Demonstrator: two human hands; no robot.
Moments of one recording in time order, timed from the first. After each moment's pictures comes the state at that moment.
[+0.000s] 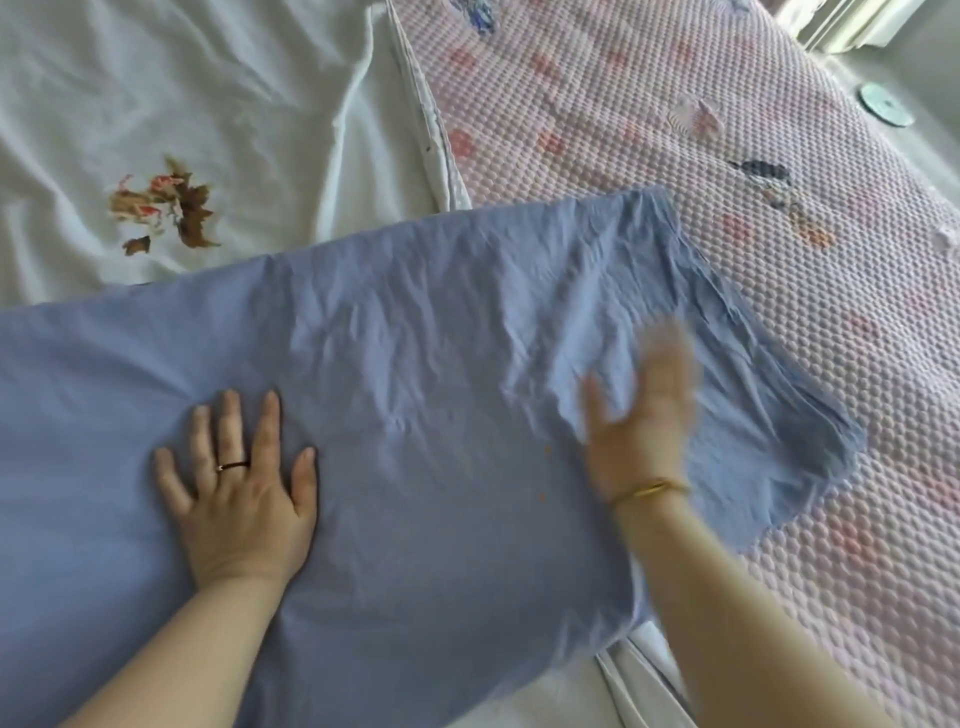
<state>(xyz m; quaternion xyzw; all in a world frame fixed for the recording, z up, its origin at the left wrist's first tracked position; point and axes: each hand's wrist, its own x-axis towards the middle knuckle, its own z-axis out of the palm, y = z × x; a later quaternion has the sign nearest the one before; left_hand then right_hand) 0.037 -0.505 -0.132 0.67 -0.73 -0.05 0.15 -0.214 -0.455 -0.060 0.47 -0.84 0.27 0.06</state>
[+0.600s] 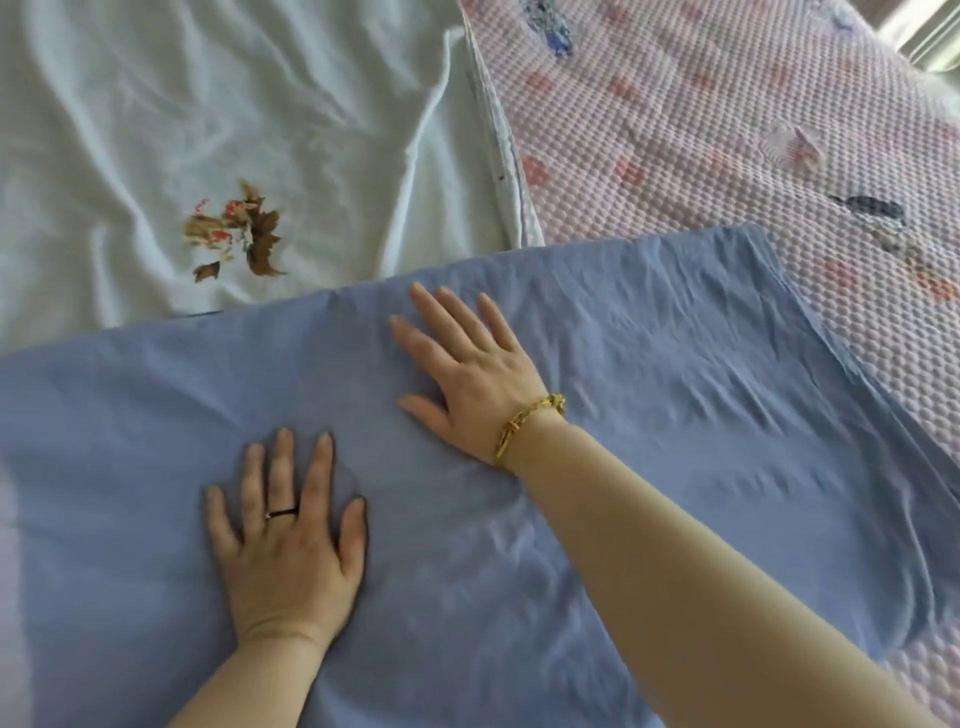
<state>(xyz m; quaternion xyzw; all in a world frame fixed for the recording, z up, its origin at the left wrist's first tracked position) 0.039 -0.512 -0.136 0.66 -0.73 -0.03 0.16 -0.144 -0.583 -0.081 0.79 -0.61 0.09 0.03</state>
